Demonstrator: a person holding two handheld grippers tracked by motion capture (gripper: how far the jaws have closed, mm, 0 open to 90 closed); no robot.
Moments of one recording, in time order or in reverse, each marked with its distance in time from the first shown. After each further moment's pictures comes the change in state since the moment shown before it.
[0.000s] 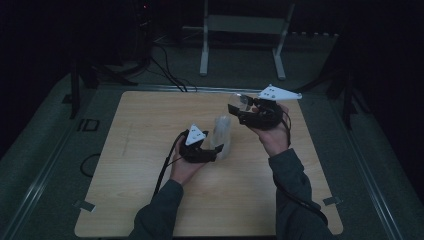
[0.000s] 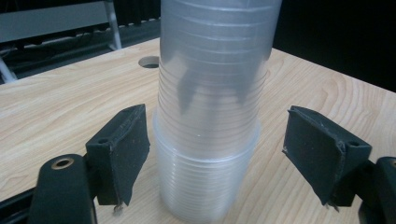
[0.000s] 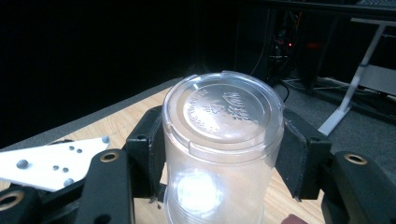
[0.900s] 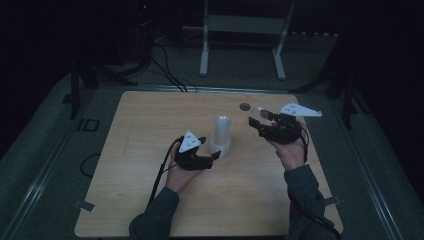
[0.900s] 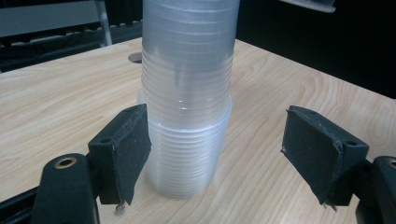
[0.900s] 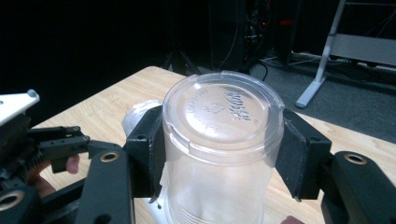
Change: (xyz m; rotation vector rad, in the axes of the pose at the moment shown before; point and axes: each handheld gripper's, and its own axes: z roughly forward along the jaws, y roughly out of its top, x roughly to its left) left arm -0.009 -0.010 -0.023 -0.013 -0.036 -0.021; right arm -0.027 -0.050 -0.037 0.036 -0.091 0.095
